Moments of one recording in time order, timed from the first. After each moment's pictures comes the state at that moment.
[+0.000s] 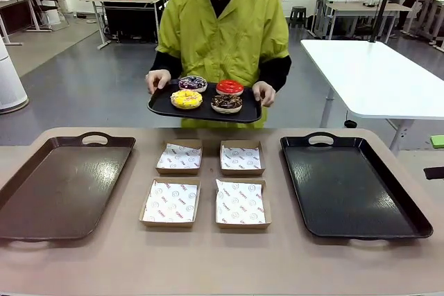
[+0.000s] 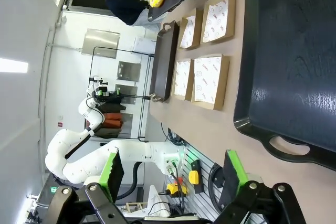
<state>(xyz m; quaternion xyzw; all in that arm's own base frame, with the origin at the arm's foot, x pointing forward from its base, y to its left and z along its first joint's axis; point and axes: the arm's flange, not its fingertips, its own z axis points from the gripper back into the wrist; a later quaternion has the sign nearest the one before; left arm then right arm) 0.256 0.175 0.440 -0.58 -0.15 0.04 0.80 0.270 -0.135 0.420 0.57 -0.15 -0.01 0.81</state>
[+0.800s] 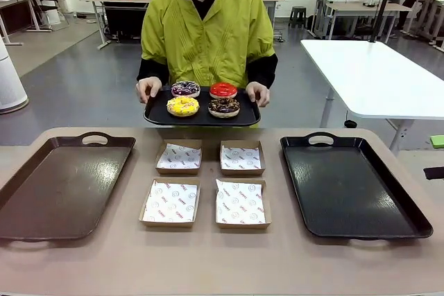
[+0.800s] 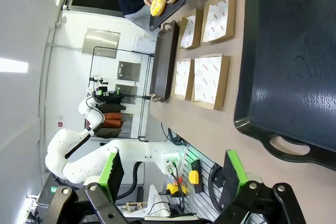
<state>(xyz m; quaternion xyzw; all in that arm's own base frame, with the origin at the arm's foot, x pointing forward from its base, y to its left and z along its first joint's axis) 0.256 0.175 0.439 -0.58 -0.15 0.04 0.80 0.270 -0.134 0.420 0.57 -0.15 -0.01 0.81</state>
